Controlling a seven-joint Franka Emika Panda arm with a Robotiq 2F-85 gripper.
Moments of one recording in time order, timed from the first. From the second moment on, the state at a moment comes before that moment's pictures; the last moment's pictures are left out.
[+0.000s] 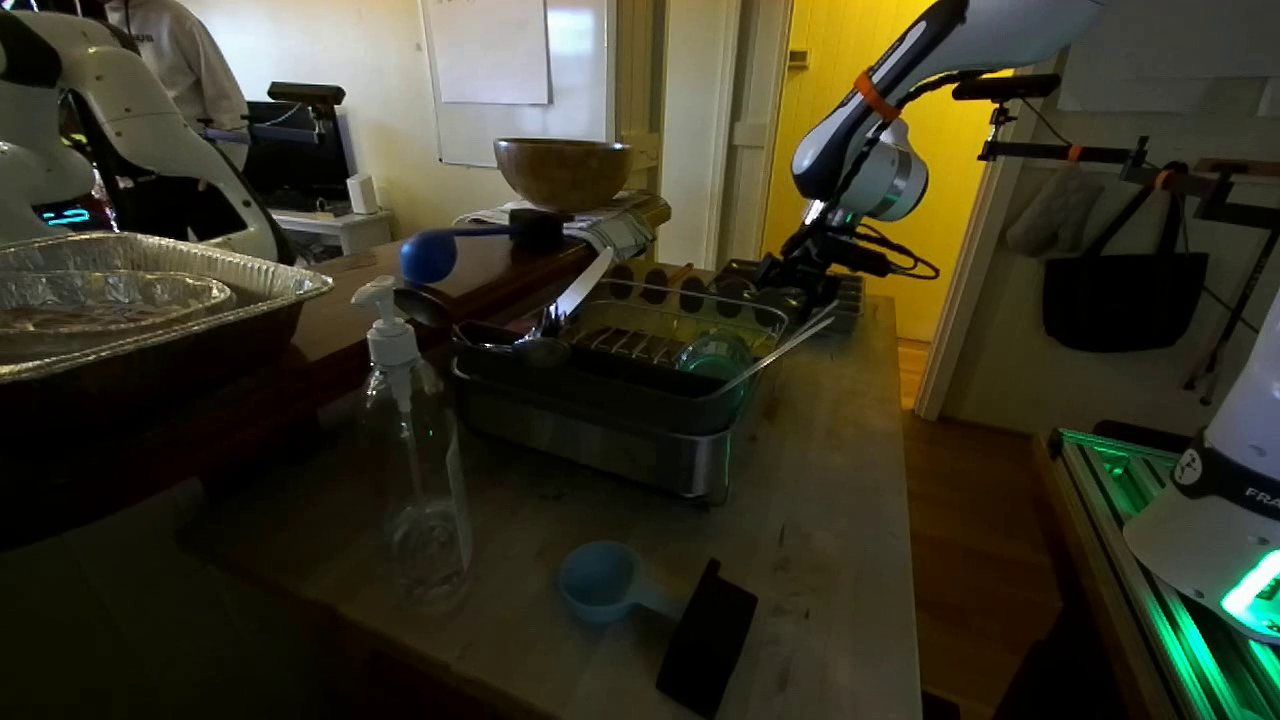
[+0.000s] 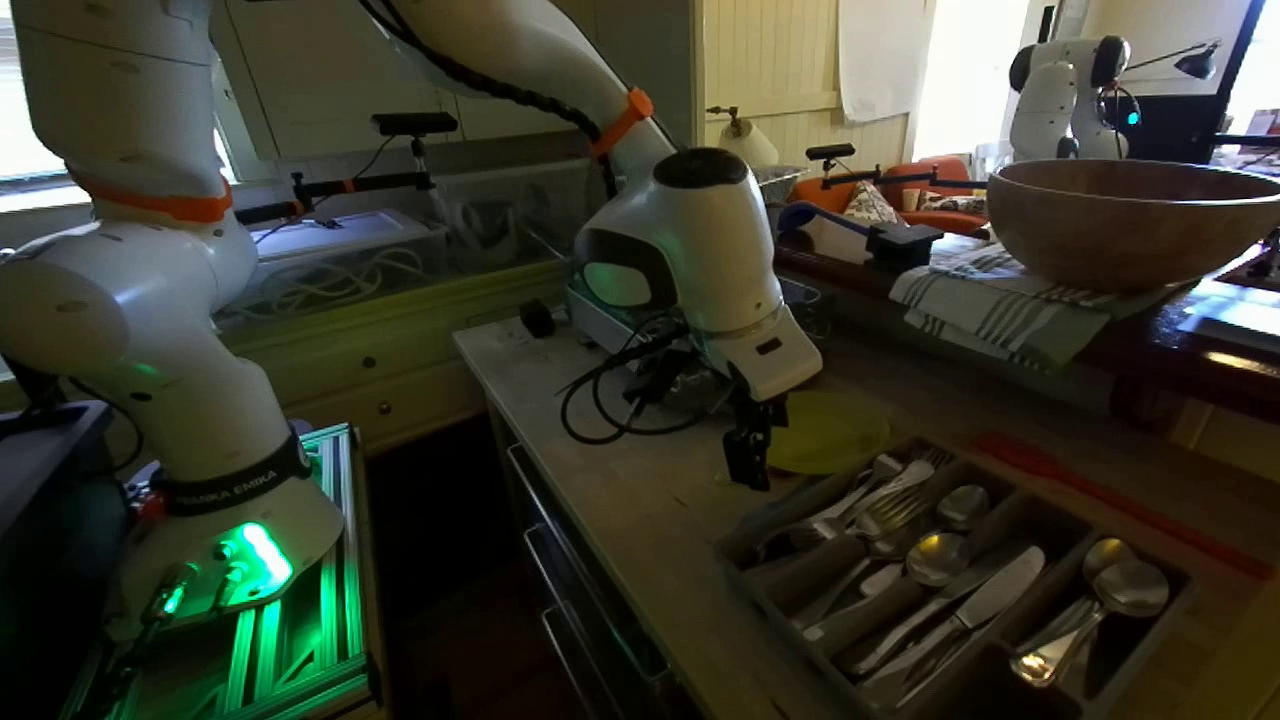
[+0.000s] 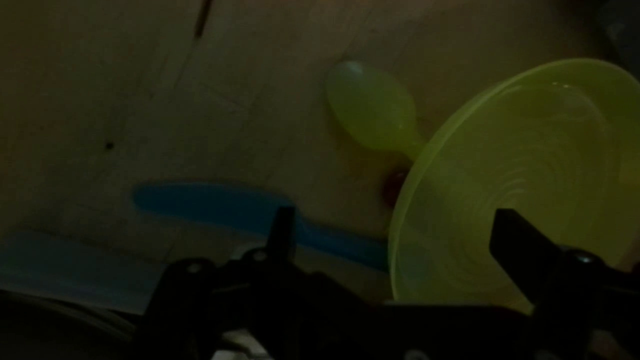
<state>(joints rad) -0.31 0.30 -0.18 -2.26 0.64 2.75 -0.10</state>
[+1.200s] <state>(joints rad) -0.32 0.37 -0.17 -2.17 0.71 2.76 -0.10</state>
